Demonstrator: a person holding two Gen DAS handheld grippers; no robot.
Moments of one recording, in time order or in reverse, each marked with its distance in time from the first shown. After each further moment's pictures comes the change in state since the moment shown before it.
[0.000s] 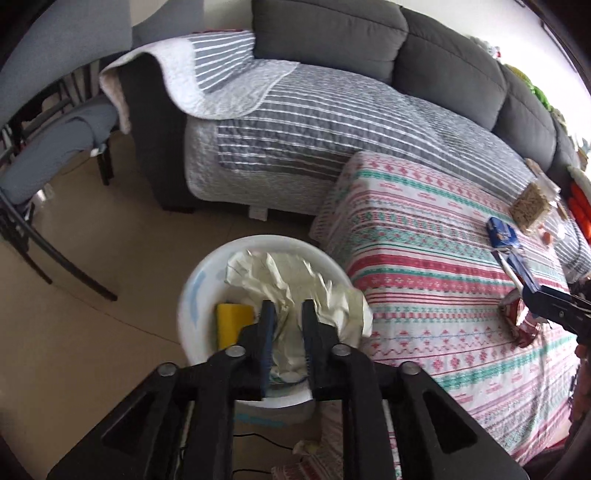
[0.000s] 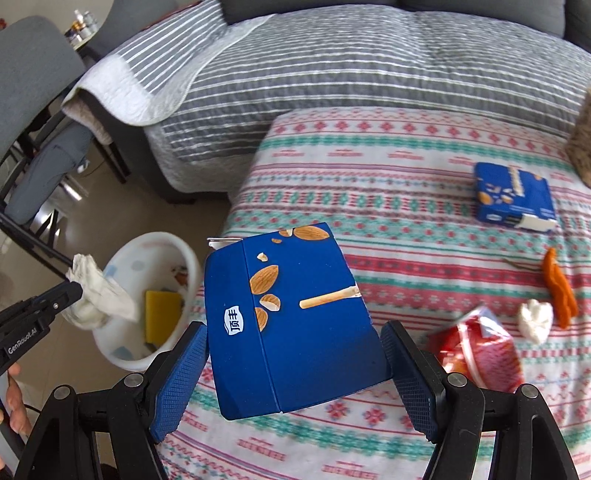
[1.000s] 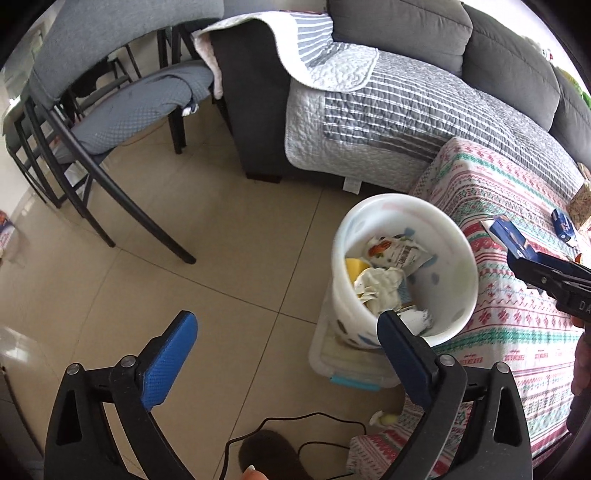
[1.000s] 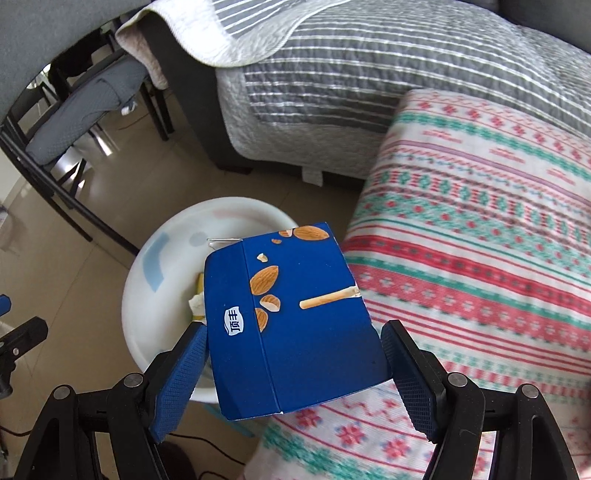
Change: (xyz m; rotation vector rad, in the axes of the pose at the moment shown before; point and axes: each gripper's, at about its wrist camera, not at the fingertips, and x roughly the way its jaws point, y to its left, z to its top) left arm -0.019 0.109 -0.046 -0.070 0.063 0.207; right arm 0.092 0.117 -0.005 -0.169 0.037 0.066
